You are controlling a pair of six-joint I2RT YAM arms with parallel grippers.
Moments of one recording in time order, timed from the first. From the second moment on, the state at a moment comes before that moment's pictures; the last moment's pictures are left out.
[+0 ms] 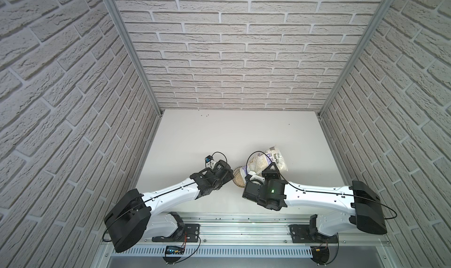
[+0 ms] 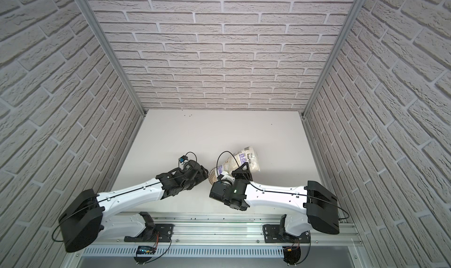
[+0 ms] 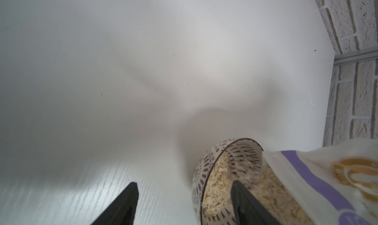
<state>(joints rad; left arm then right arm) -0.81 1.25 0.63 -0.26 -0.20 -1.23 1.28 1.44 0.96 -0.98 1.32 -0.47</state>
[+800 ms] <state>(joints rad) -0.81 1.25 0.63 -0.26 -0.20 -1.24 1.30 1.44 0.95 -0.98 1.32 -0.45</state>
